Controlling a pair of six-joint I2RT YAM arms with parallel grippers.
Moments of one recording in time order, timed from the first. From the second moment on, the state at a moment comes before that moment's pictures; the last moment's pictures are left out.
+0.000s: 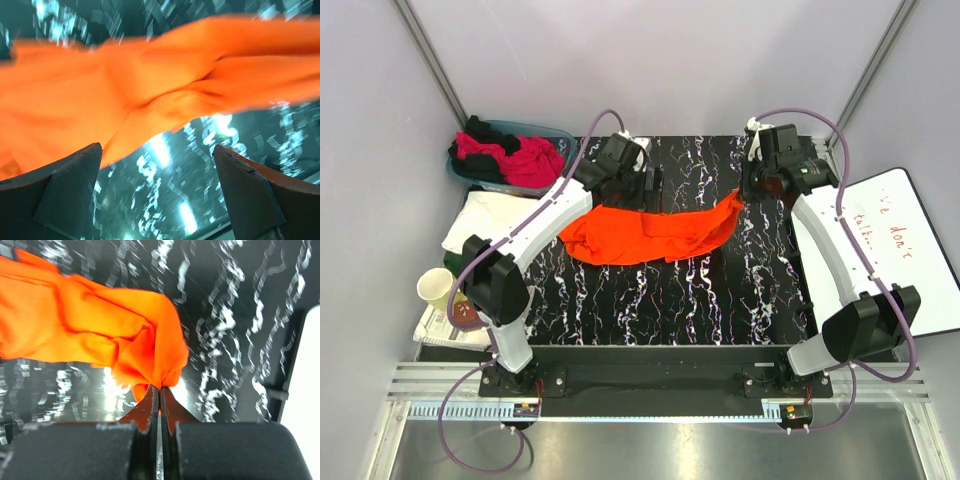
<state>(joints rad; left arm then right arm) -0.61 1.79 1.73 -0.77 0.05 -0.37 0.26 1.49 1.56 -0.87 -0.03 0.17</state>
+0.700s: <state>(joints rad) -0.32 1.90 1.59 -0.86 -0.04 -0.39 0.26 1.53 1.45 -0.90 0.08 0.16</state>
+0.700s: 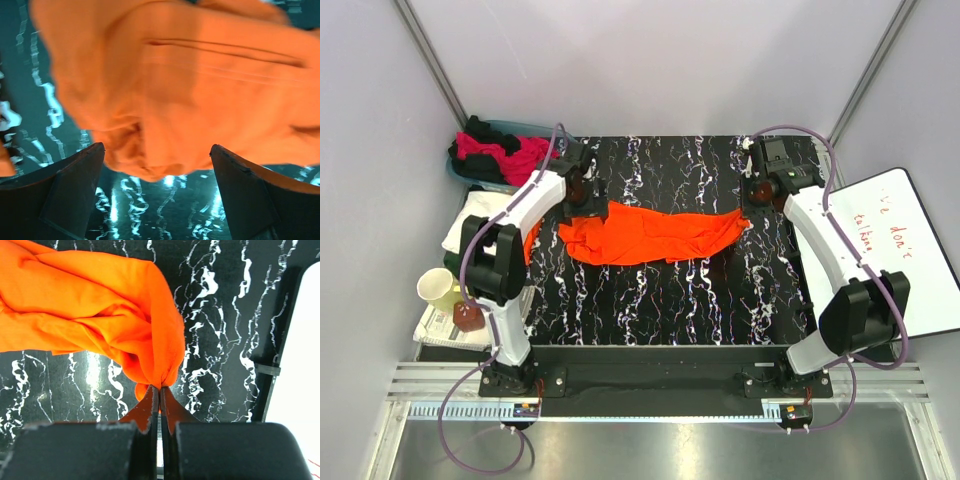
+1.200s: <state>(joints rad) -0.31 2.06 1.70 -0.84 -0.03 -0.38 0.26 1.54 1.45 -0.90 0.04 0.16</state>
